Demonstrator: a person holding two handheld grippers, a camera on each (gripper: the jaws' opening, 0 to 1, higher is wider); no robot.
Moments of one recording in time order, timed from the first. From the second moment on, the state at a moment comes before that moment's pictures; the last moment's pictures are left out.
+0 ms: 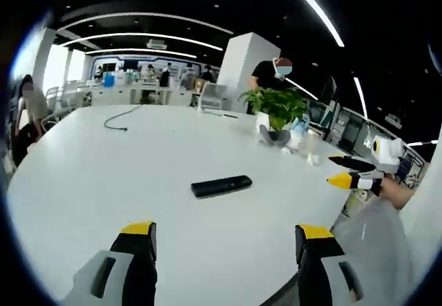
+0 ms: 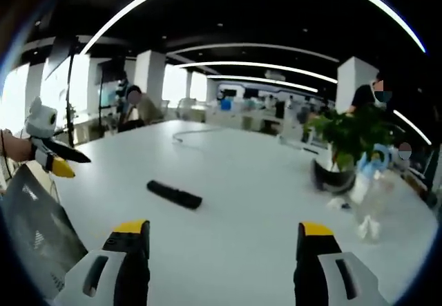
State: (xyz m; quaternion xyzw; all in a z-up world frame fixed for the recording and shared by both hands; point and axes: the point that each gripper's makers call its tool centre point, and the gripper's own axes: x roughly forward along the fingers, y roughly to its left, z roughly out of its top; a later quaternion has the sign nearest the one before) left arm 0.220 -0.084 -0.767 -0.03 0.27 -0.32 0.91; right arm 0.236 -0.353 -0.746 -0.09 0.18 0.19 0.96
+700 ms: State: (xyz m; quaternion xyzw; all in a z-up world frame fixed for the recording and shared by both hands) left arm 0.263 -0.124 -0.798 0.02 0.33 -0.39 0.86; right arm 0.235 -0.351 -0.754 -0.10 0.20 0.20 0.95
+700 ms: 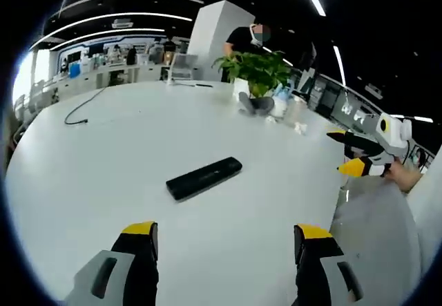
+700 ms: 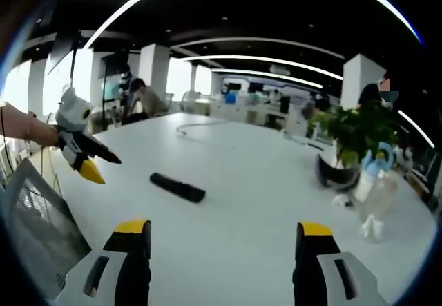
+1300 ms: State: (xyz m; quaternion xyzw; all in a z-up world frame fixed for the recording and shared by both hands) left arm 0.297 -0.136 -0.806 0.06 0.34 -0.40 0.85; right arm 0.235 -0.353 -0.755 -0.10 0.20 0.20 0.95
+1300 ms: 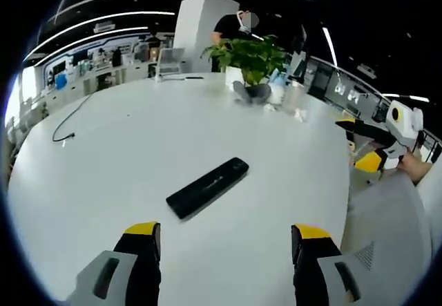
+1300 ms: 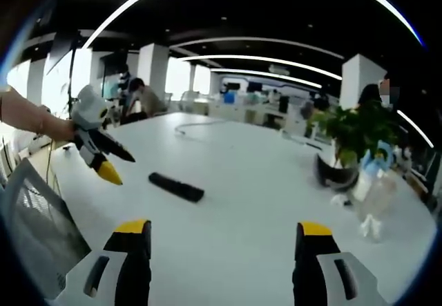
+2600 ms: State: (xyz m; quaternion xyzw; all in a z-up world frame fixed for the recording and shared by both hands) left arm 0.335 -0.137 -0.824 0.08 0.38 -0.41 0.82; right arm 0.234 -0.353 -0.759 -0.10 0.21 0.20 0.95
